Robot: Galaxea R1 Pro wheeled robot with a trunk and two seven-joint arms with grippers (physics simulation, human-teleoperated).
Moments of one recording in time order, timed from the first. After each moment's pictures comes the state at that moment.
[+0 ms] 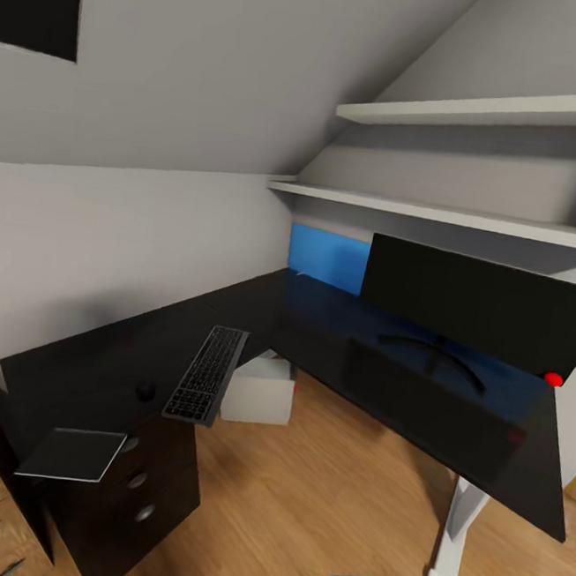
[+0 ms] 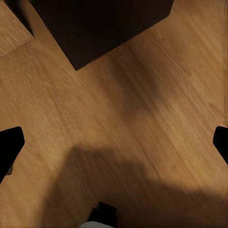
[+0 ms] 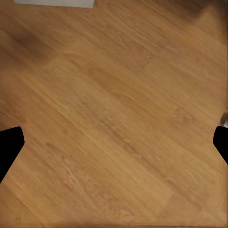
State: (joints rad) left arm -0.26 0.01 -0.41 -0.17 0.65 -0.31 0.23; right arm -0.38 0.17 0.25 -0.11 -0.07 -0.40 -0.28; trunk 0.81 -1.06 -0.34
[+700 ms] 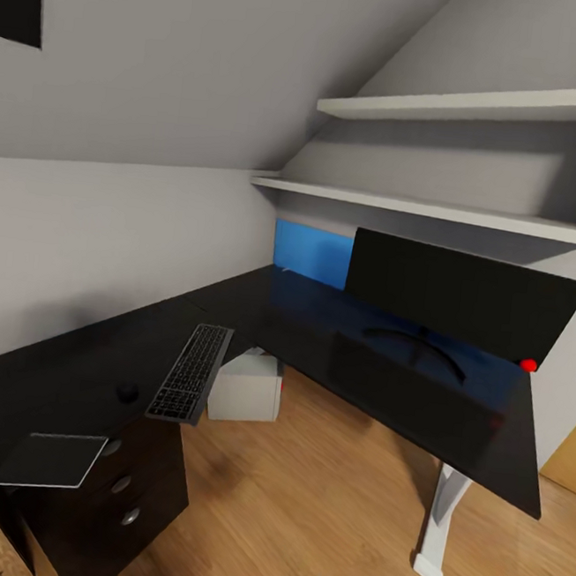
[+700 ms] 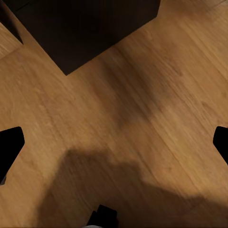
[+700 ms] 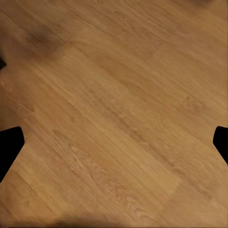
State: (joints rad) left arm -0.26 0.01 -0.41 -0.17 0.65 -0.31 0.24; right arm -0.38 0.17 0.25 -0.08 -0.07 -0.40 -0.19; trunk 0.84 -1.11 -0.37
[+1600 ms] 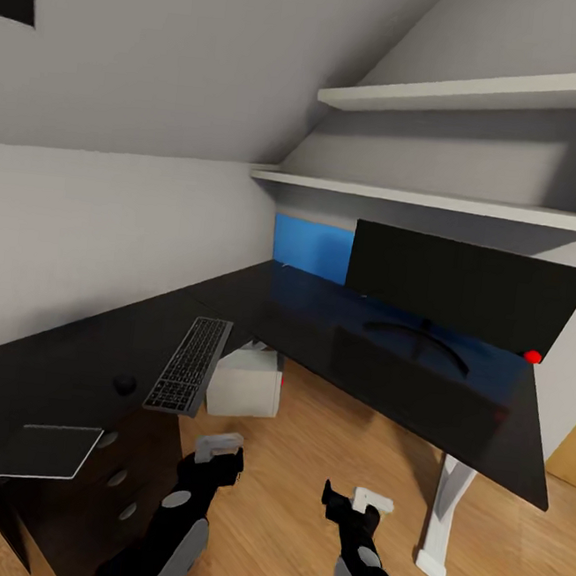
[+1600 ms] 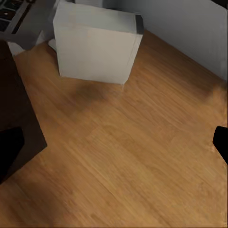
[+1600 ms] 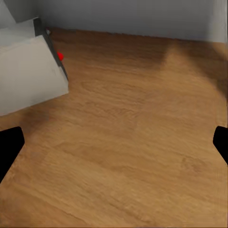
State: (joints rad) left arm -0.26 -0.08 -0.42 -1.31 0.43 0.35 0.54; right arm -0.50 0.13 0.07 -0.35 -0.23 -0.34 -0.20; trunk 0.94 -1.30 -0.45
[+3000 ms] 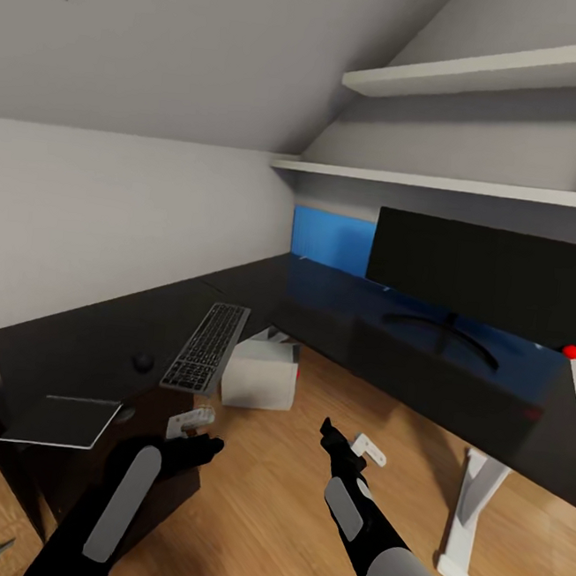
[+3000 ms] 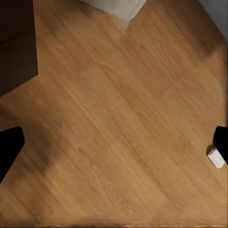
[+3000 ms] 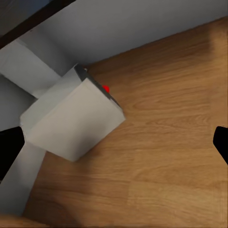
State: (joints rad) left arm -0.33 -0.07 -0.12 -1.45 0.71 0.89 0.52; right arm -0.63 0.17 0.06 -0.49 -0.63 -0.29 -0.18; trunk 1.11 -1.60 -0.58
